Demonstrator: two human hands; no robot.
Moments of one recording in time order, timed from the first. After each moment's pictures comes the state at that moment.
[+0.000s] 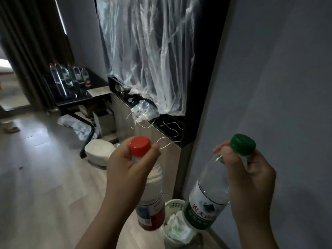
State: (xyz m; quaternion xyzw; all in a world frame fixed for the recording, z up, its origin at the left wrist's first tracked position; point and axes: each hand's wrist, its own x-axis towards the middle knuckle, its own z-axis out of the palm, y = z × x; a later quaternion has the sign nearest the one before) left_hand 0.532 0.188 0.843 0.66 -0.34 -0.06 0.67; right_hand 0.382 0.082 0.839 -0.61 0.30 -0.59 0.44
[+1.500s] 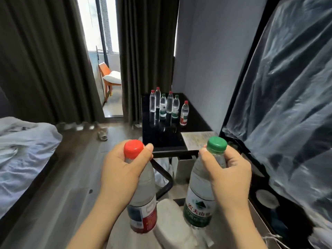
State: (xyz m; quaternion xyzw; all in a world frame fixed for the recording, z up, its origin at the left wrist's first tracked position) left_hand 1.330 0.093 0.849 0.74 -0.12 0.13 0.65; right_hand 1.269 -0.078 0.842 -0.71 0.10 -0.40 0.57
